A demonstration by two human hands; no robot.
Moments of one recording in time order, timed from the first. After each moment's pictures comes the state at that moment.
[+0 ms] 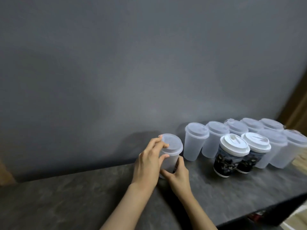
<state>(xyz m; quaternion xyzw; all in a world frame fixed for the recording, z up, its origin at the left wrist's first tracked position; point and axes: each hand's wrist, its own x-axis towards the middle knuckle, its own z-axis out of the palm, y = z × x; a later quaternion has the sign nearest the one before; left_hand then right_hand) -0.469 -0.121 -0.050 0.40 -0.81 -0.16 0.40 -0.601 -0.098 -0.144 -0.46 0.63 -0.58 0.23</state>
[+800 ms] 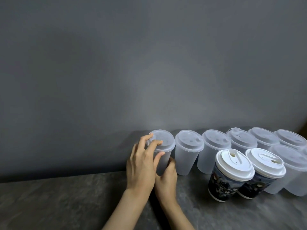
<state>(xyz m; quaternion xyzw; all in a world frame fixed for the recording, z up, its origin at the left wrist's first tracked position) -0.550 -0.146 -0.055 0.51 -0.75 -0.09 0.42 -0.640 -0.152 -0.153 -0.45 0.65 -0.59 0.19</state>
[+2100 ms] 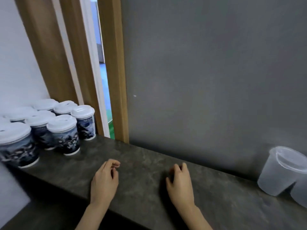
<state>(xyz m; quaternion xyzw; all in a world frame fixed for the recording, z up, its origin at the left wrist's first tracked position) -0.144 -0.060 -0.139 0.76 -0.50 -0.04 0.42 -0.372 -0.114 -0.136 -0.74 0.59 -0.29 0.14</state>
